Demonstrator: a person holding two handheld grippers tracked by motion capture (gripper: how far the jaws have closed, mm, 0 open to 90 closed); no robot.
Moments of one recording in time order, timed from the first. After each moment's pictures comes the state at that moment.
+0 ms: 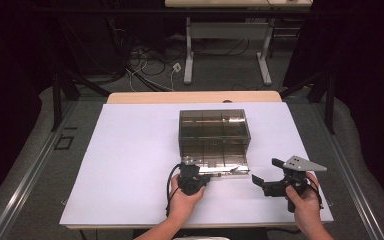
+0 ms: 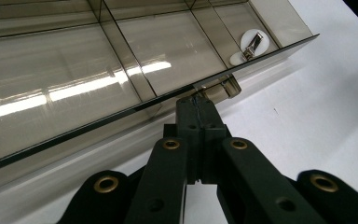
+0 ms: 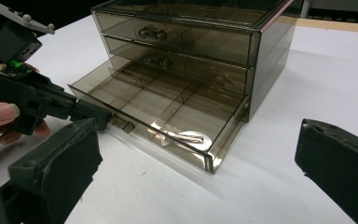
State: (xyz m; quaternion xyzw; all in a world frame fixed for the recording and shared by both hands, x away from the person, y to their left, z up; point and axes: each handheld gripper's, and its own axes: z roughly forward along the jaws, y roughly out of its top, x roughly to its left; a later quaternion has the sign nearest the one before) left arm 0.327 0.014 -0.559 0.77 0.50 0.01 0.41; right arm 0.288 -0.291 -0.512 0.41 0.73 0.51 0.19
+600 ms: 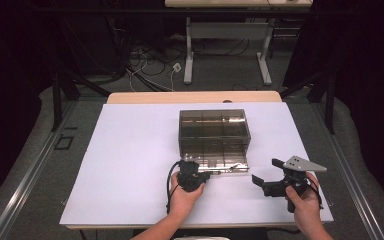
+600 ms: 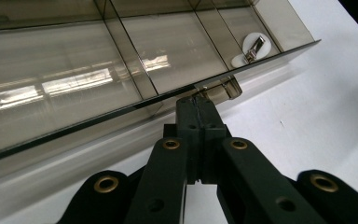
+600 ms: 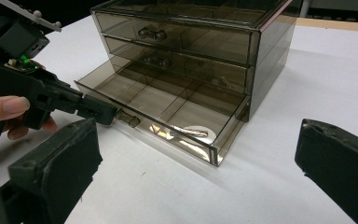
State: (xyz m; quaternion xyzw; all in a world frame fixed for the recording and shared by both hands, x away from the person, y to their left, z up) left arm 0.336 0.016 -0.559 0.75 0.51 0.00 0.41; right arm 0.287 -0.290 -0.512 0.42 0.73 0.51 0.19
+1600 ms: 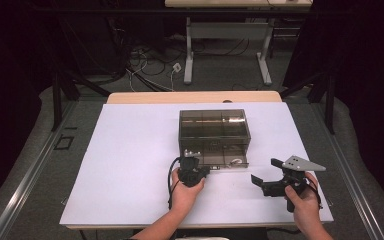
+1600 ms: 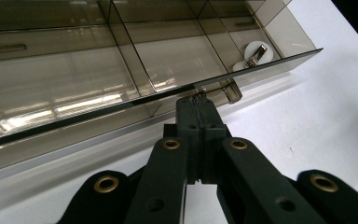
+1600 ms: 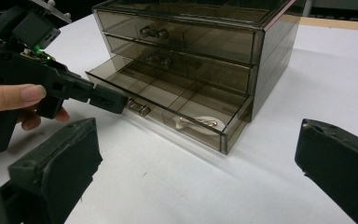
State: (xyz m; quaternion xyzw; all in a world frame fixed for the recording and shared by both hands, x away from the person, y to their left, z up) left arm 0.349 0.014 -0.557 0.75 0.52 0.01 0.41; right arm 0.289 -0.290 -0.513 0.41 0.73 0.51 0.19
